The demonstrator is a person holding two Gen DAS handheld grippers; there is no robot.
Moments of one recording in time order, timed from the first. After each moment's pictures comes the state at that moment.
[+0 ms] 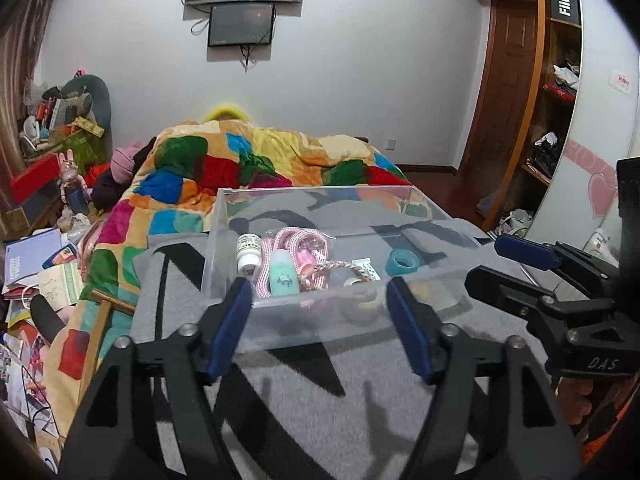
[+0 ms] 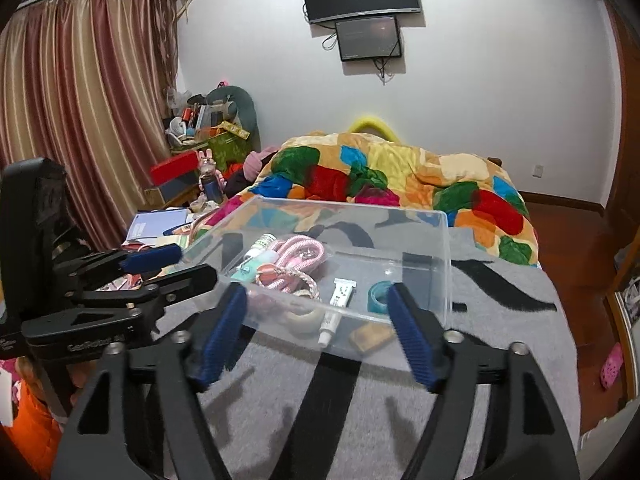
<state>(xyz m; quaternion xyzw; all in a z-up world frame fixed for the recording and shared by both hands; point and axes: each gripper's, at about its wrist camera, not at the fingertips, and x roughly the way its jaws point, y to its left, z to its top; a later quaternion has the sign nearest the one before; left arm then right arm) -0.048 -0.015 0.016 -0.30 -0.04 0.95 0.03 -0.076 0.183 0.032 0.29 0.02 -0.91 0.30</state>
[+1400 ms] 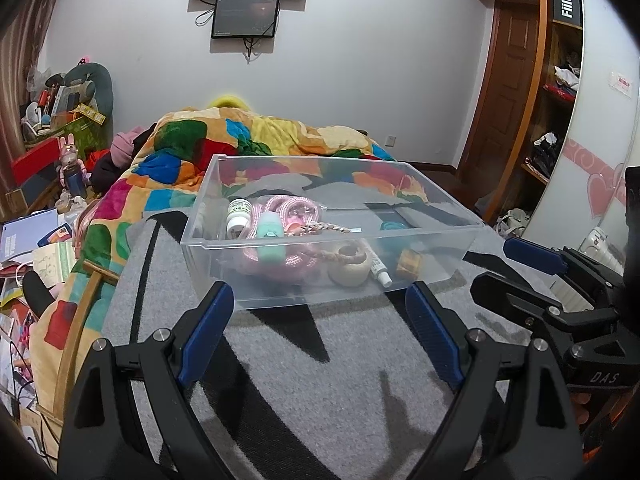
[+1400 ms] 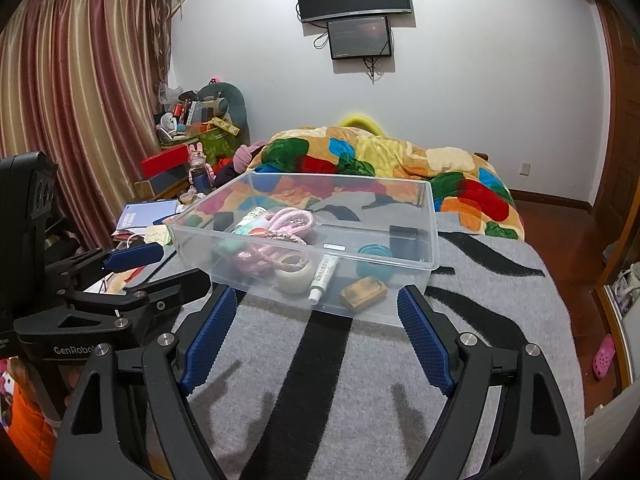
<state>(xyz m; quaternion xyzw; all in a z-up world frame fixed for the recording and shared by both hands) -0.030 -0.005 -0.009 -0.31 -0.05 0.95 0.04 -0.053 0.193 0.010 0.28 0.03 -0.91 0.28</state>
